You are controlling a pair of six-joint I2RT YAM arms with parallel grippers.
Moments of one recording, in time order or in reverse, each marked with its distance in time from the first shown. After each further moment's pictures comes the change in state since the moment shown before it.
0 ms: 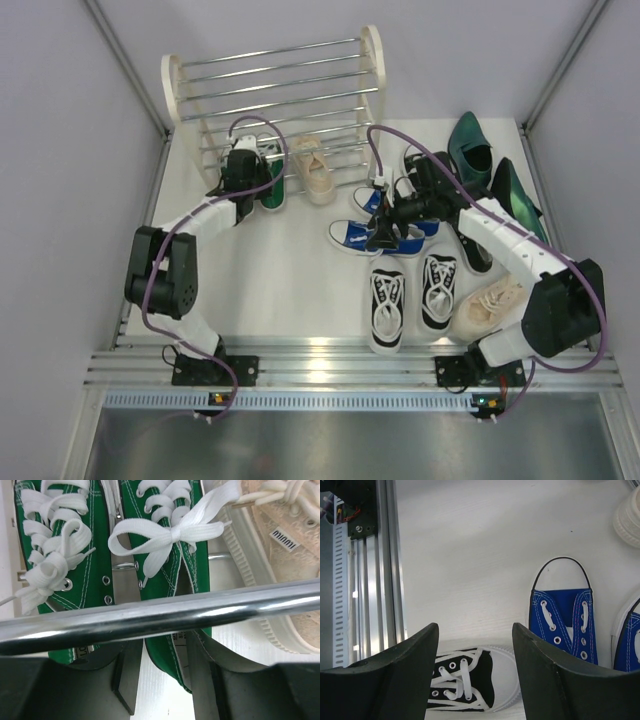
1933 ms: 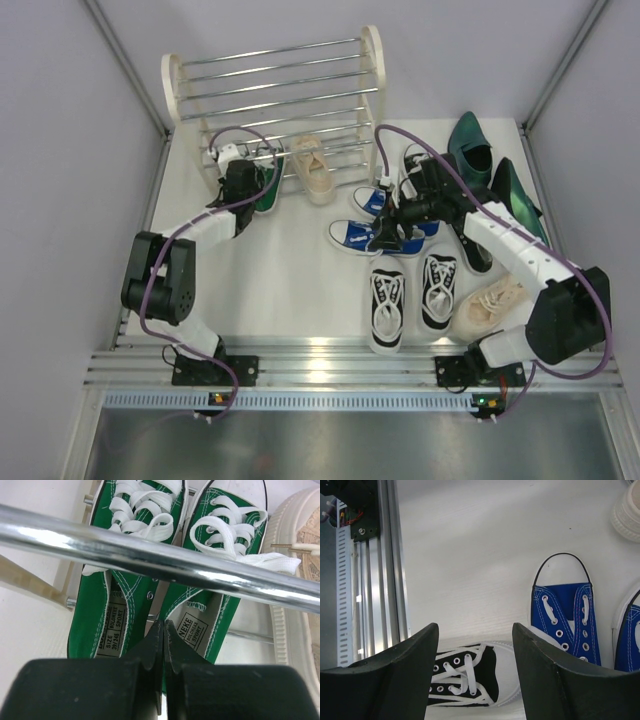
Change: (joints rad) left arm -0.005 -0.031 -0.120 0.131 -0.246 -0.203; right arm -0.020 -0.040 -0.028 0.000 -0.009 0.017
